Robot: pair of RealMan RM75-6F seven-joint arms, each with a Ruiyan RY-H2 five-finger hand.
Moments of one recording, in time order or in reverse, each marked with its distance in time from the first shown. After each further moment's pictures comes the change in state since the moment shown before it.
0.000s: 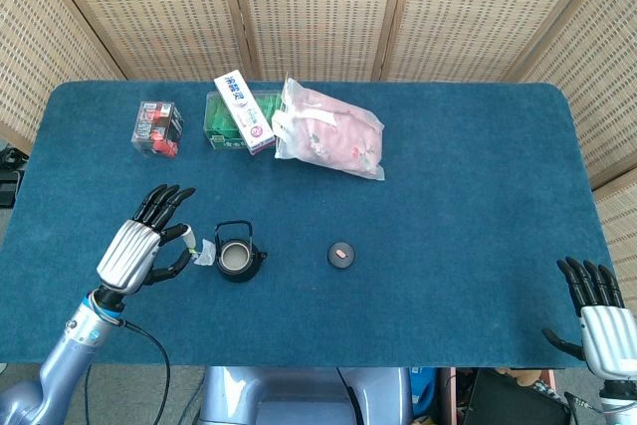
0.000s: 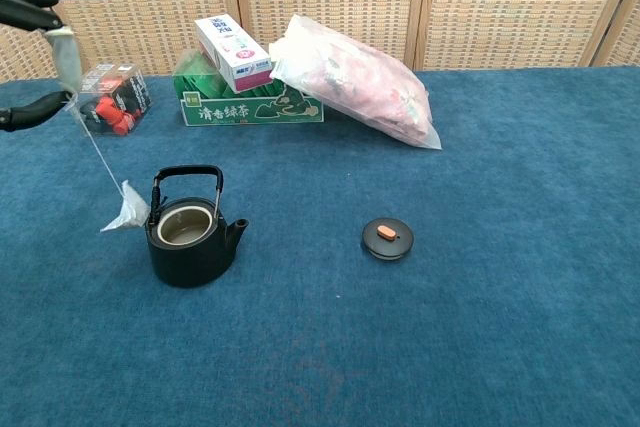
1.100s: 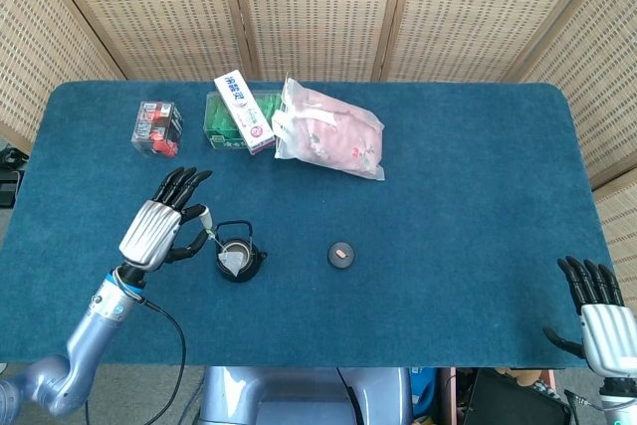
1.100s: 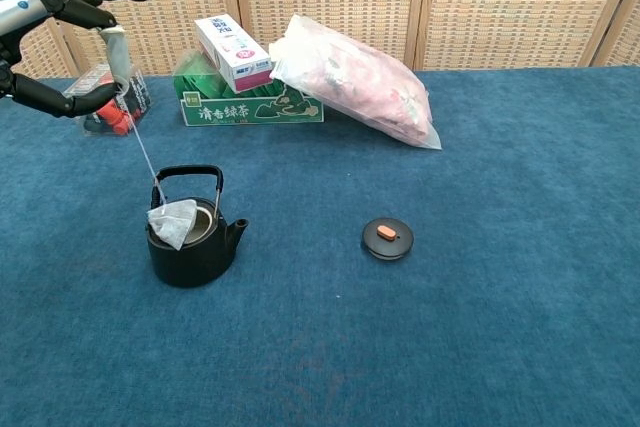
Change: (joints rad) left arm -0.090 -0.071 -0.053 0.062 -0.111 -0.079 0.047; right arm 0.005 -0.001 0.003 0.005 0.012 -0.015 0.002
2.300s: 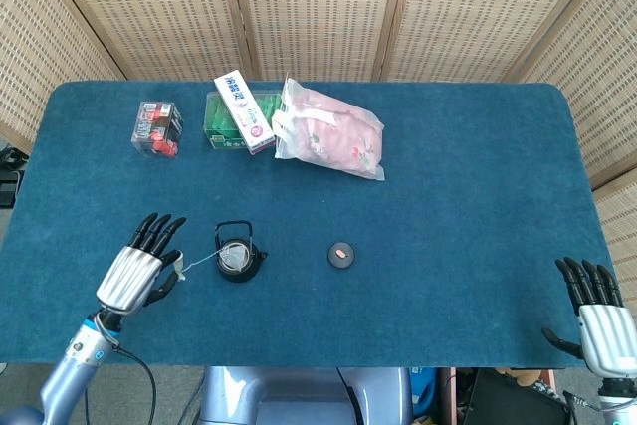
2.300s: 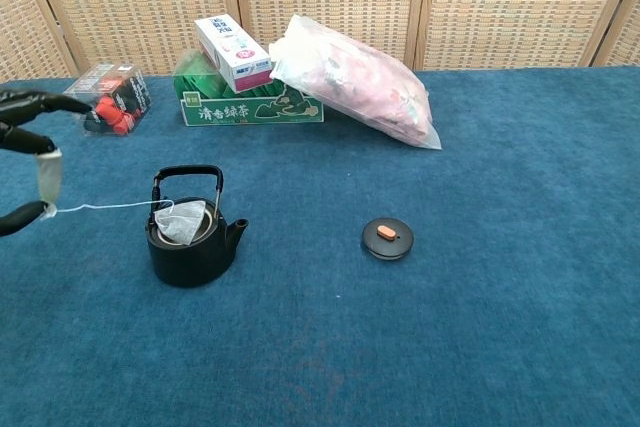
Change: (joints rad) left arm 0.154 -0.015 0.187 0.073 0.068 0.092 0.208; right arm -0.001 0.008 -0.003 -0.021 0.000 -0.002 -0.020
